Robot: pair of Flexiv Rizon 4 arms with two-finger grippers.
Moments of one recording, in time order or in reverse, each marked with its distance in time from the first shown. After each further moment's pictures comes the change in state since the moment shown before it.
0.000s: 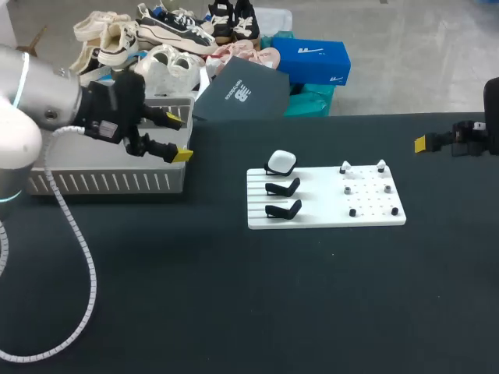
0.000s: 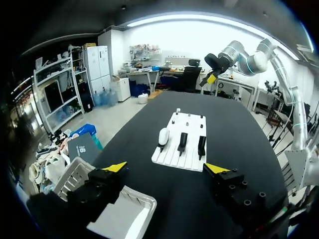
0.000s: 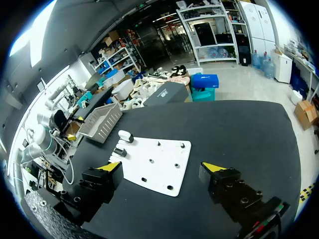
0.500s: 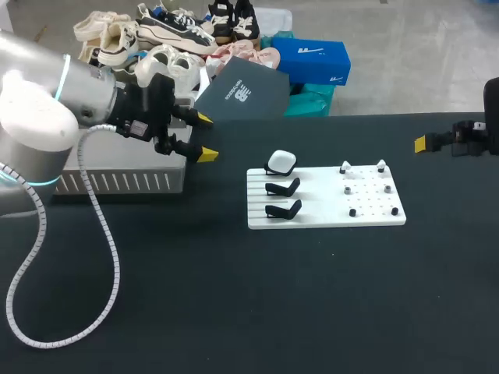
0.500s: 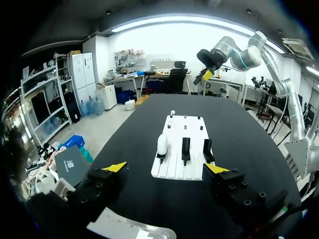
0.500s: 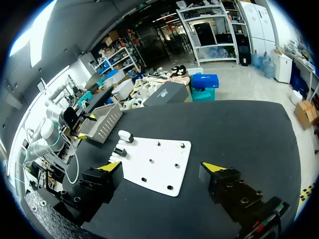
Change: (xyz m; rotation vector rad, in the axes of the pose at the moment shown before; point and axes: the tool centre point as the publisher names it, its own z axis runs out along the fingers) left arm -0.006 0.019 0.059 0.111 -0.048 0.065; right arm 0.000 0.000 0.000 0.000 0.000 0.000
